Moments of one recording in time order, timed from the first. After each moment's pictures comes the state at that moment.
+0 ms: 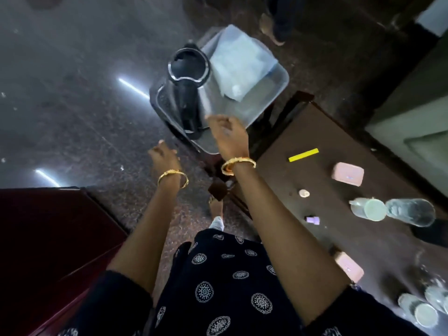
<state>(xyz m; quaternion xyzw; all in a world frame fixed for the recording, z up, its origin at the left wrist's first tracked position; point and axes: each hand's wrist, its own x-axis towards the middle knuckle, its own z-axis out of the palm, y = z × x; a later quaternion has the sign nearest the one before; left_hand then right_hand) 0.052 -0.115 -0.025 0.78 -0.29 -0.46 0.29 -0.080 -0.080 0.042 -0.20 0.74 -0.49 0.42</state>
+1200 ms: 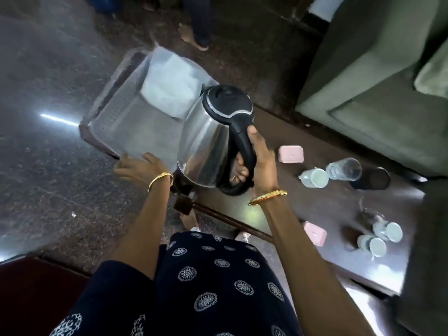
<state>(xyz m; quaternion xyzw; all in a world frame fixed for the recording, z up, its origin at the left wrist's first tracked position) -0.032 -0.119 -0.010 0.81 -0.47 -0.29 0.23 -0.156 0.019 0.112 0.01 0.66 -0.61 0.44</state>
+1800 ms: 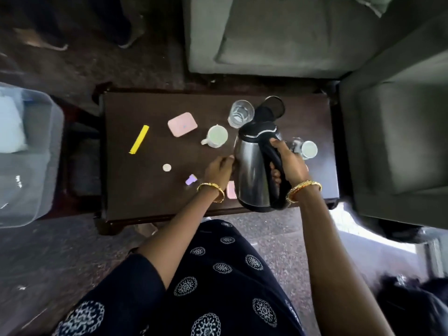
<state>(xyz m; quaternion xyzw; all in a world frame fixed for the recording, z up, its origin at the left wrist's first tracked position) -0.245 0.233 -0.008 0.34 -0.66 -0.64 -0.18 -0.298 0.368 0.102 0.27 0.77 -0.49 0.30</state>
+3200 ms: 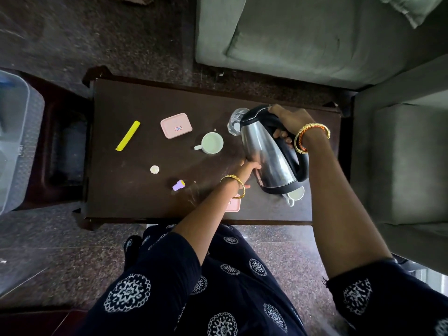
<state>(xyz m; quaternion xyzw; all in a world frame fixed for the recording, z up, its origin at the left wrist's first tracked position) -0.343 0.294 -0.025 0.41 -0.46 -0.71 -0.34 -0.481 0.356 0.069 0.17 0.86 -0.28 0.38</state>
